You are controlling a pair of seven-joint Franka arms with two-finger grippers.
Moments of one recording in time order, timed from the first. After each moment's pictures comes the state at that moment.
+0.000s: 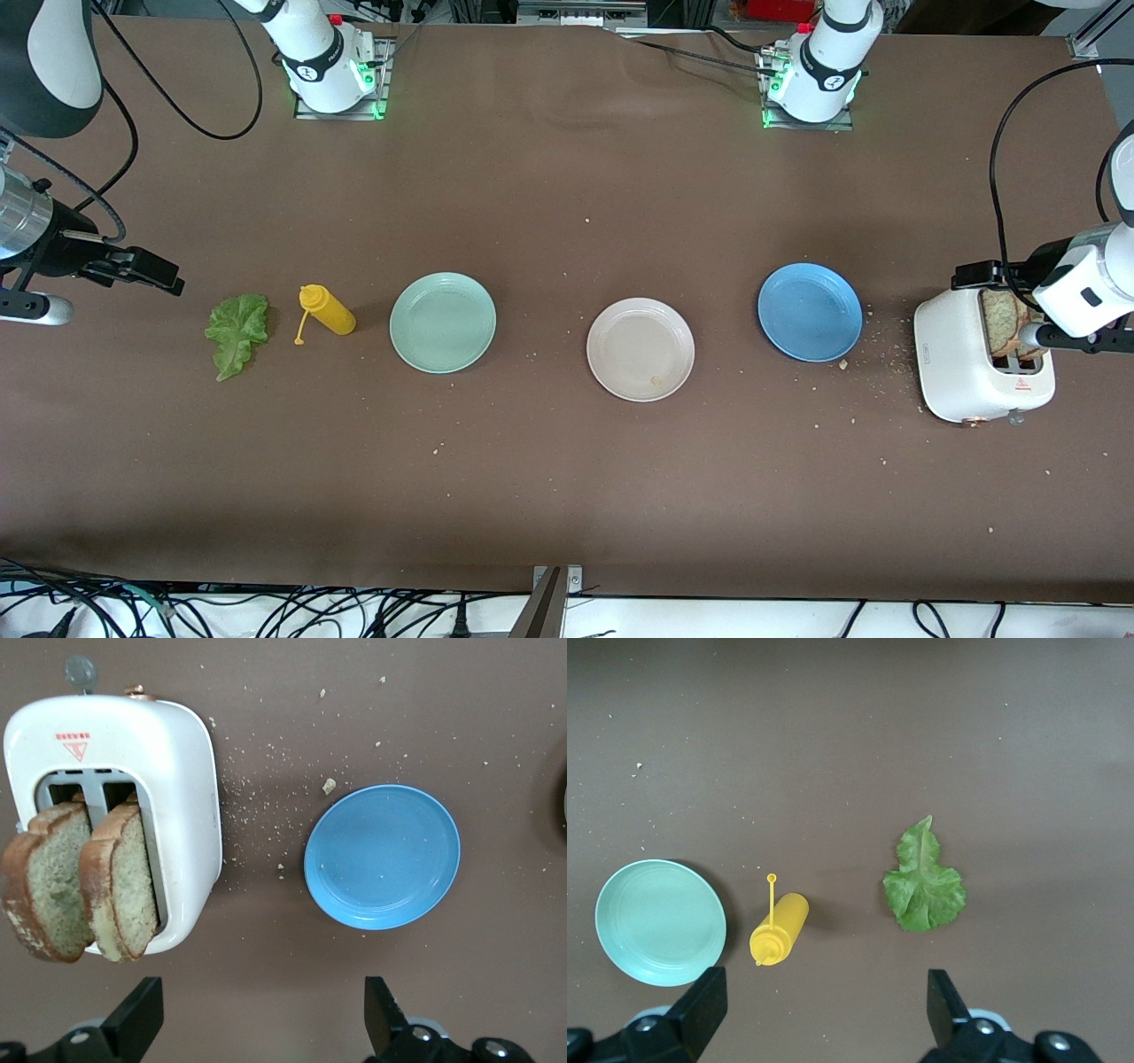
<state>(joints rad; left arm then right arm) 0.10 0.29 0.02 -1.54 0.02 1.58 0.17 0.10 0.16 -0.12 -1.59 0.04 1.75 0.10</state>
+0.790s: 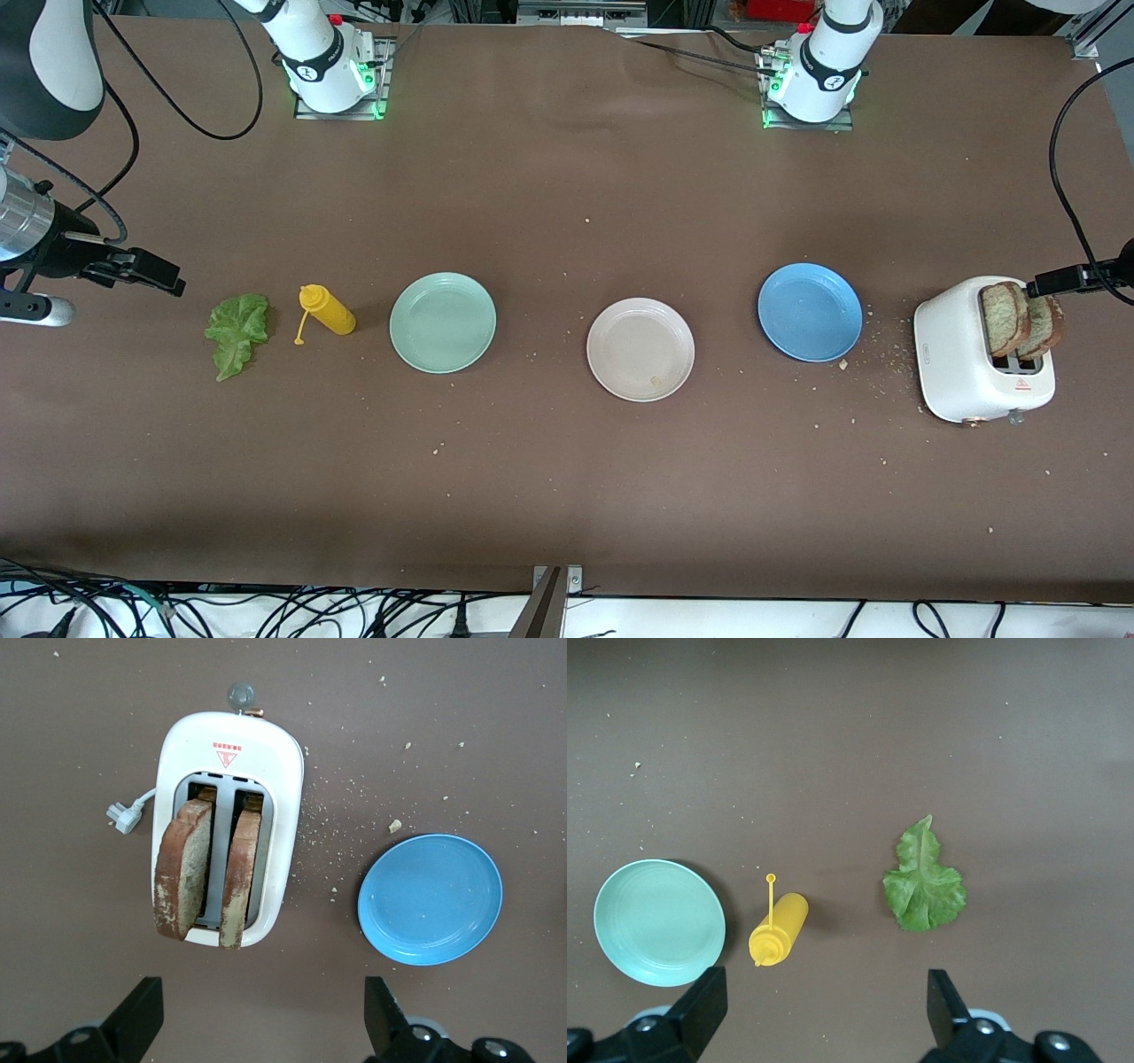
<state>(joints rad) 0.17 0.29 0.07 -1.47 0.02 1.58 0.11 0.10 0.17 -0.12 -1.59 0.04 1.75 0.10</state>
